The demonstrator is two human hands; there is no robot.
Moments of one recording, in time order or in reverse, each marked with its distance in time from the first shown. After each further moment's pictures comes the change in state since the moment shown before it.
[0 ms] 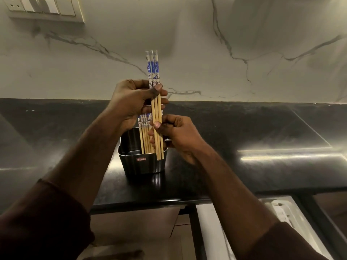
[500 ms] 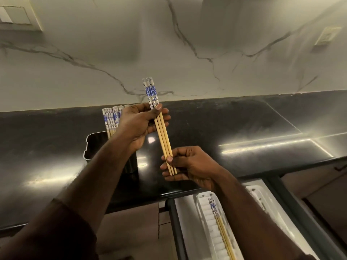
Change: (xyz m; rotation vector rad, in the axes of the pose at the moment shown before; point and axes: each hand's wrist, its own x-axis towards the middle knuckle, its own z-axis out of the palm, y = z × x) left_hand -0.027 -0.043 0.097 -0.169 -0.031 -0.125; right_hand -0.102 0.035 -0.097 0.133 -0.018 0.281
